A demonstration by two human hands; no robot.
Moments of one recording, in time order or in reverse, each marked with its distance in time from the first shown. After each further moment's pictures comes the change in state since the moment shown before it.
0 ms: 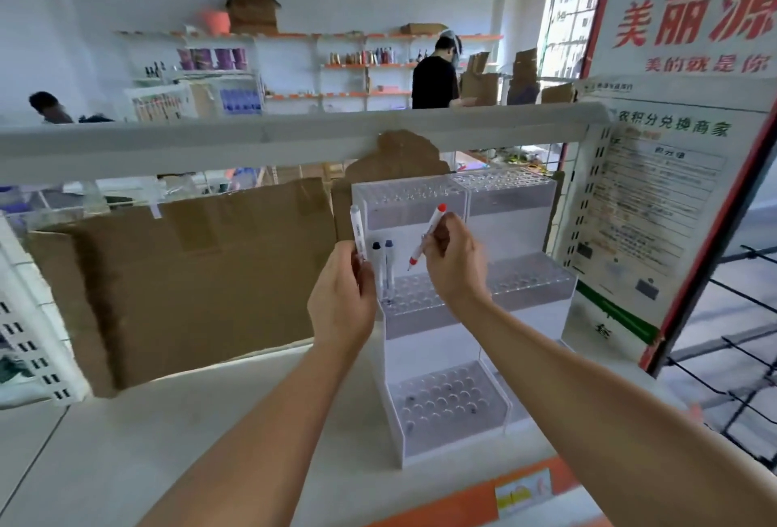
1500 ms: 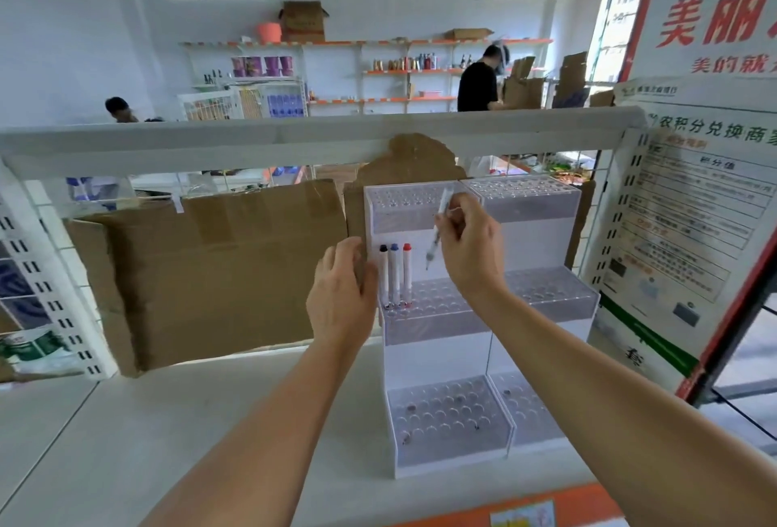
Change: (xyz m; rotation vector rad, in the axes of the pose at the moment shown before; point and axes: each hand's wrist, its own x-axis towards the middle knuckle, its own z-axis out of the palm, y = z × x) left_hand 0.005 0.001 0.009 0.118 0.052 -0.074; right_hand 0.027 0.004 -0.015 0.148 0.039 -0.150
